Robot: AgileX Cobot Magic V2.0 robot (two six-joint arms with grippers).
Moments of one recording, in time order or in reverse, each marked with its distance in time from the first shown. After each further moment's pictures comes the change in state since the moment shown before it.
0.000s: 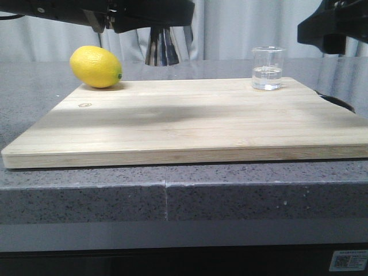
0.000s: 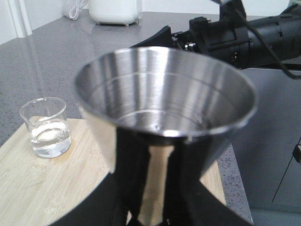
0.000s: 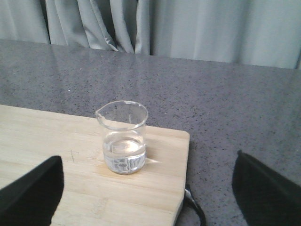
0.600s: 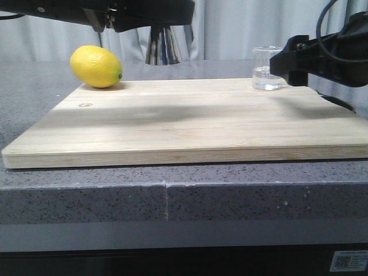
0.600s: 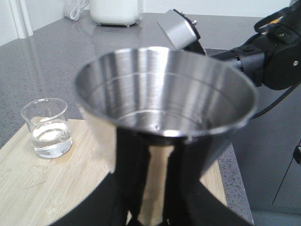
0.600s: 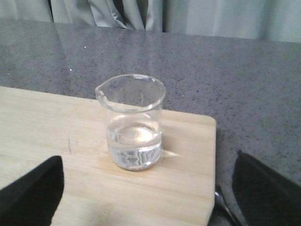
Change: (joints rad) left arm 0.000 0.000 0.000 -0.004 0.000 0.000; right arm 0.000 0.248 -0.073 -0.071 -0.128 0.071
